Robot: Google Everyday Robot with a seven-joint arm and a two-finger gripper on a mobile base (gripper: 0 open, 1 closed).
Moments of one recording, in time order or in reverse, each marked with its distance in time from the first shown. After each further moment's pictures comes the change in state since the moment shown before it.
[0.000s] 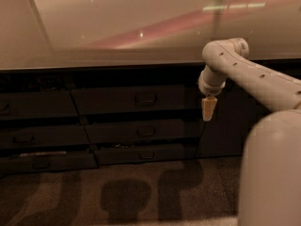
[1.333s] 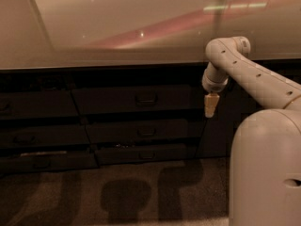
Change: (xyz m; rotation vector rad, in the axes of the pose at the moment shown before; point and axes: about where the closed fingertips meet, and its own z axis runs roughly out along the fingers) arm 0.021 -0.024 0.015 -0.017 0.007 0.064
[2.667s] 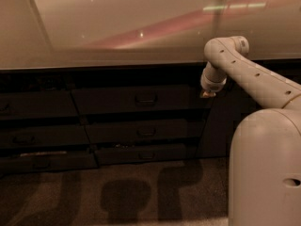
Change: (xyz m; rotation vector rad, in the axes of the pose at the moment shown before) arm 0.000 0.000 0.000 0.000 0.000 0.000
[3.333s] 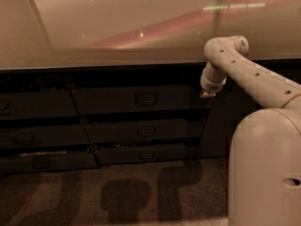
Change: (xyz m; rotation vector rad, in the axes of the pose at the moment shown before) arm -0.002 0.001 0.000 -0.005 0.000 -0.005
